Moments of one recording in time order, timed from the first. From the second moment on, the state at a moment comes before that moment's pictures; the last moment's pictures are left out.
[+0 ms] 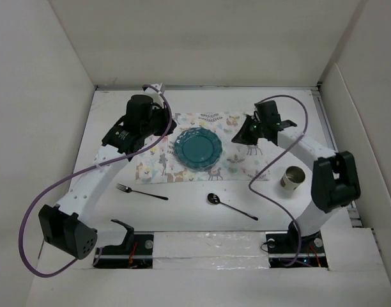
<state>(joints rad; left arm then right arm) -0.44 1.25 1.24 -0.48 0.08 -0.41 0.30 1.70 1.19 -0.32 -0.36 0.72</state>
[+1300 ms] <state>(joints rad) -0.51 1.21 1.19 -0.54 0.12 -0.29 -0.06 1.37 0.97 -0.81 0.12 0.69</state>
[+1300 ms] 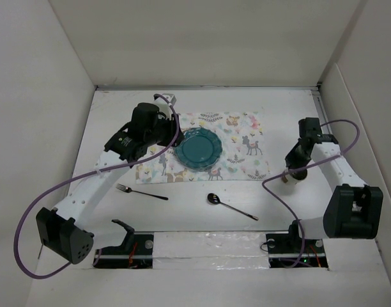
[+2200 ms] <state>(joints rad) -0.51 1.21 1.23 -0.54 0.06 -0.32 0.21 2.34 2.33 -0.99 0.21 0.51</state>
